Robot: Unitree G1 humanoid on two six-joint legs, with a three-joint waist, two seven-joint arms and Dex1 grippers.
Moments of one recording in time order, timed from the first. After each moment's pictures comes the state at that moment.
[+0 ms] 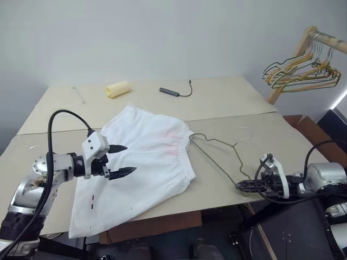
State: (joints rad) left arm -0.19 0.85 0.06 -0.13 -0.42 0.37 -1.06; right arm -0.54 -0.89 0.24 0.60 0.65 1.29 1.39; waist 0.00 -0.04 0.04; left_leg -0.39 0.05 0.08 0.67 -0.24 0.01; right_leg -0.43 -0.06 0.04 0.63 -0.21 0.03
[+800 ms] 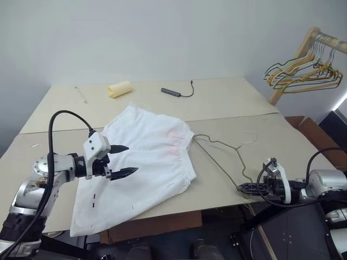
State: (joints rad) left arm -0.19 0.83 0.06 -0.13 -0.43 0.38 -1.06; right arm -0.47 -0.87 0.16 0.60 0.64 1.31 1.41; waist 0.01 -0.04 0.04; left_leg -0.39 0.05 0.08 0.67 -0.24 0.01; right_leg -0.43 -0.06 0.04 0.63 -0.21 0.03
